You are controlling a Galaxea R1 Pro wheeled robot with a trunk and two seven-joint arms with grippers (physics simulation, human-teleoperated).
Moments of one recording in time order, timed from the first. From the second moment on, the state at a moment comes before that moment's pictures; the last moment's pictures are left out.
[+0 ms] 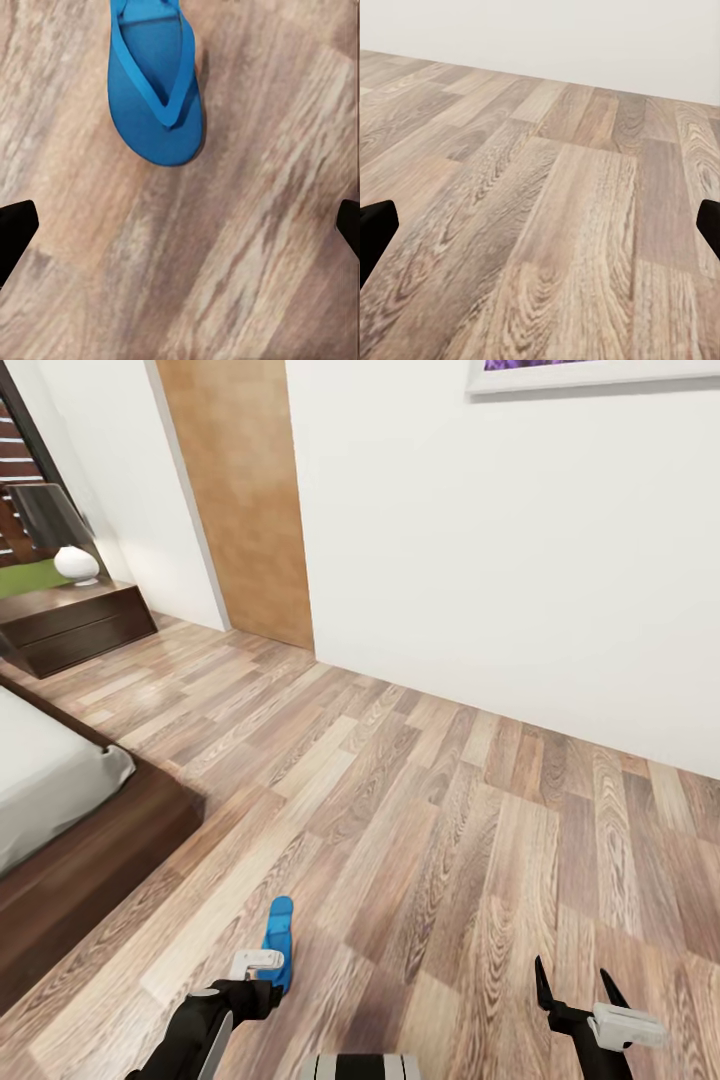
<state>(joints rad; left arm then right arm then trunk) -0.24 -0.06 -0.03 -1.07 -0.02 0.61 0.00 0.00 -0.12 -0.08 -0.94 -0.17 -0.75 -0.03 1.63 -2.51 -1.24</state>
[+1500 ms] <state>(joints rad) -0.24 -0.06 -0.02 -1.07 -0.01 0.60 0.00 0.00 -0.12 -0.08 -0.94 -0.16 -0.75 -0.03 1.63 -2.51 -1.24</state>
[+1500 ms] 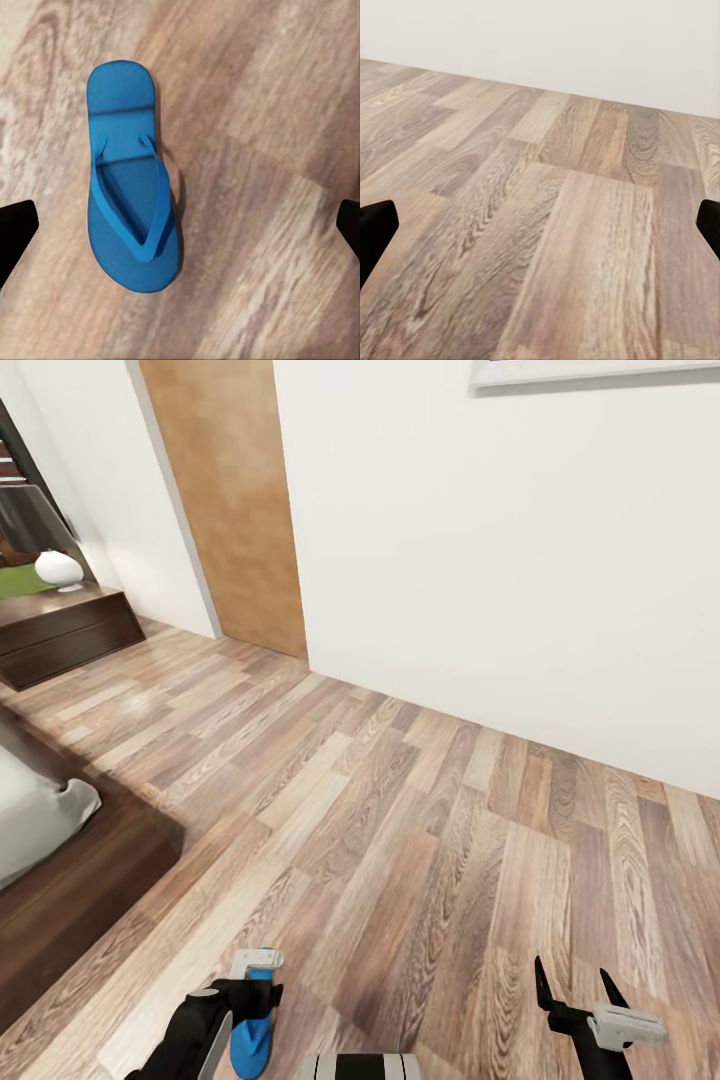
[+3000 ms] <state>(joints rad) -0.24 -0.05 -0.01 -1.07 -0.01 0.61 0.00 0.00 -0.13 -0.08 -0.94 -0.17 -0.94 -0.03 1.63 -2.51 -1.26</state>
